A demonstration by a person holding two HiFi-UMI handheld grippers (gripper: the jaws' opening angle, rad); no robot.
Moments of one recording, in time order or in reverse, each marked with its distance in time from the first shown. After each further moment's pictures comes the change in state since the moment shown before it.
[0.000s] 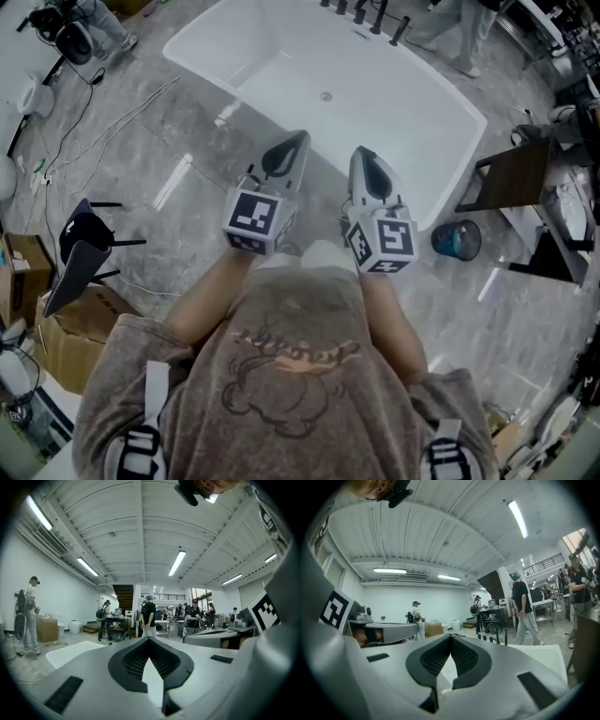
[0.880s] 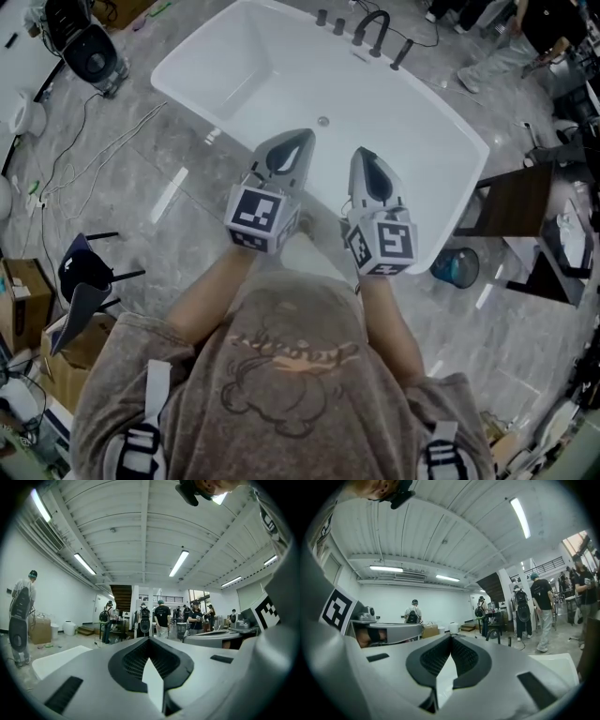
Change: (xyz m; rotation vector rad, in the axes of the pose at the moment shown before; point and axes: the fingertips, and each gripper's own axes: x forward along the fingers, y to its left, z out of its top) left arm 0.140 0.085 0.013 -0.002 -0.026 -0.047; right arm 0.145 -0.057 0.024 -0.019 -0.029 -0.019
